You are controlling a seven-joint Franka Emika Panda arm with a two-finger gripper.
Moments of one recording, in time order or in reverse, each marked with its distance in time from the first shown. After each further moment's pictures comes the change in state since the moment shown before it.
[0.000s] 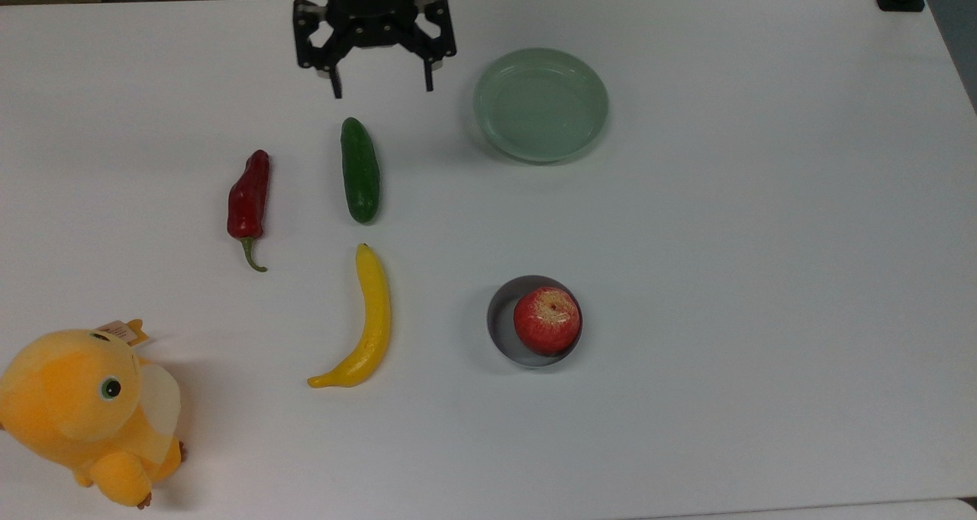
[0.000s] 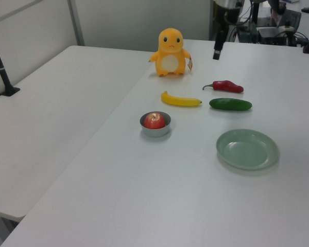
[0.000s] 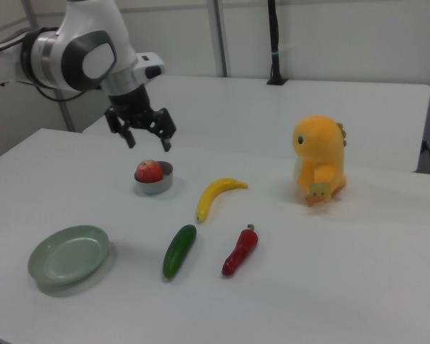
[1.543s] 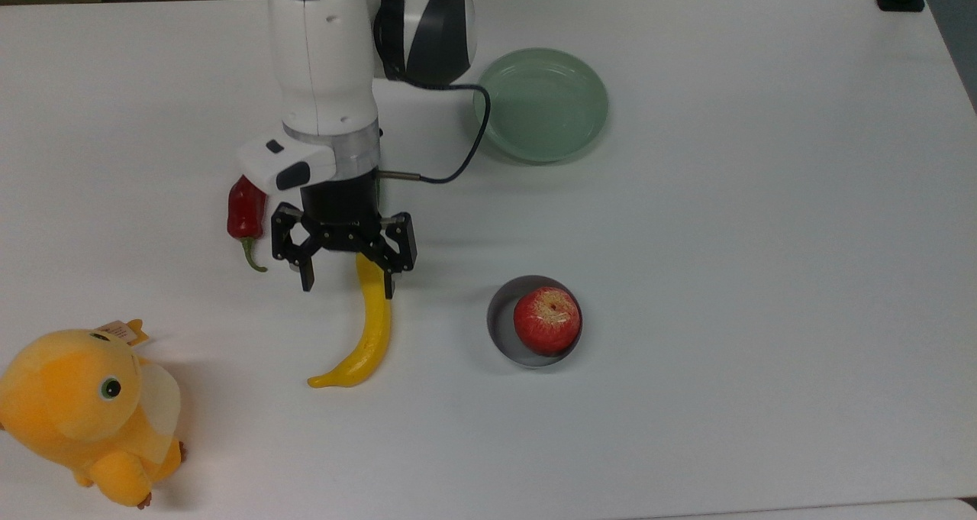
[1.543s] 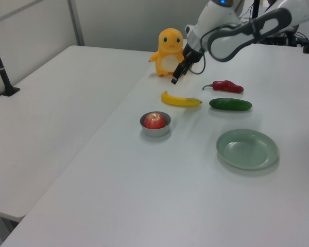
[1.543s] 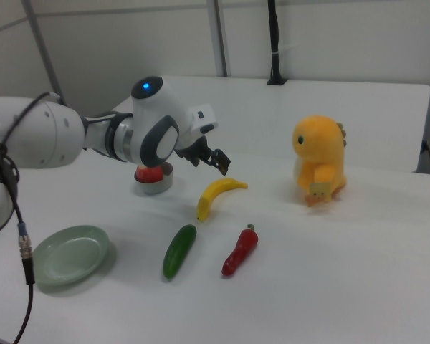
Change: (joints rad) arm -0.044 0.426 -0.002 0.086 0.003 0.665 0.170
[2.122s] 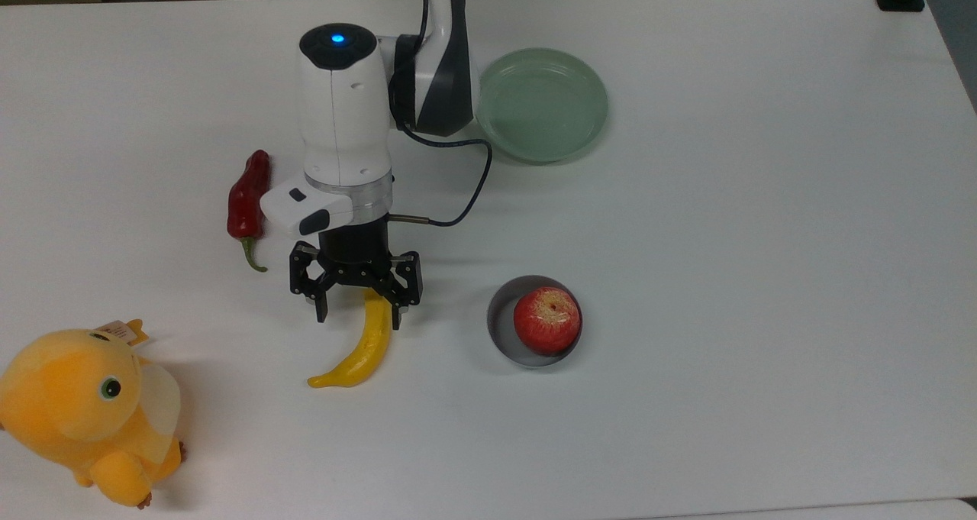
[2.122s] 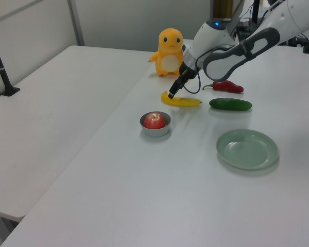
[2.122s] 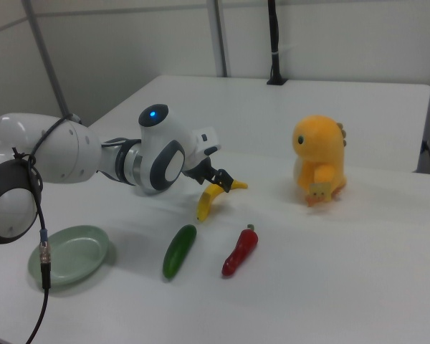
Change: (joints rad) arm 0.007 0.126 0.000 0.021 -0.042 0.114 0.036
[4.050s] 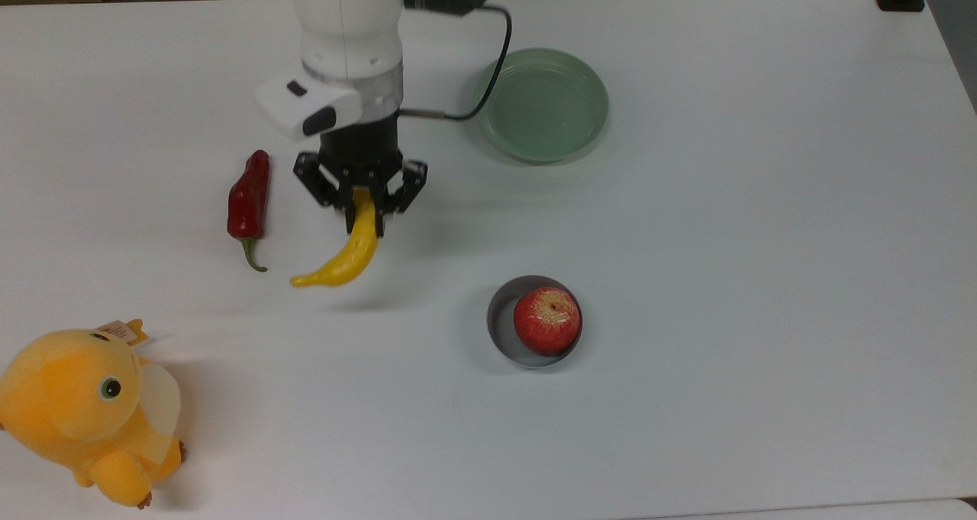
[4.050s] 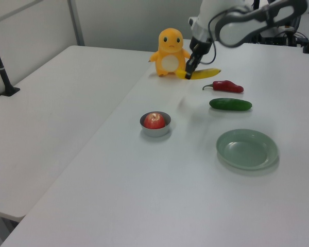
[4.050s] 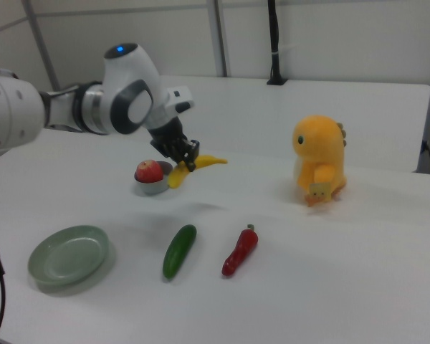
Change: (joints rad) arm 0.023 -0.299 0.009 -0.066 -0.055 -0.438 0.005
